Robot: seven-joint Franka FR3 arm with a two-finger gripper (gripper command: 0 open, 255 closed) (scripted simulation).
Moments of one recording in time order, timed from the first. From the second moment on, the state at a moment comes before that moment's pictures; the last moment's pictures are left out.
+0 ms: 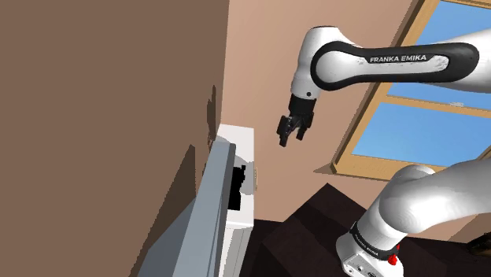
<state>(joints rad) 0.00 -0.61 0.19 -2.47 0.19 1.80 0.14</state>
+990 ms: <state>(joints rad) 0.02 -0.11 0.35 -2.40 0.28 2.24 0.40</state>
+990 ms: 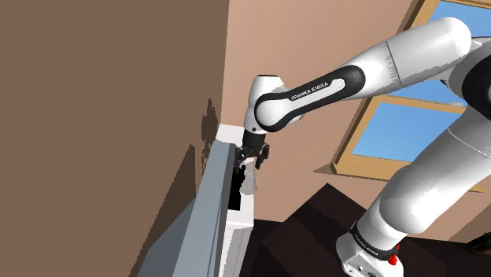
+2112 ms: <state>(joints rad) 0.02 -0.01 0.36 -2.43 0.28 2.37 0.41</state>
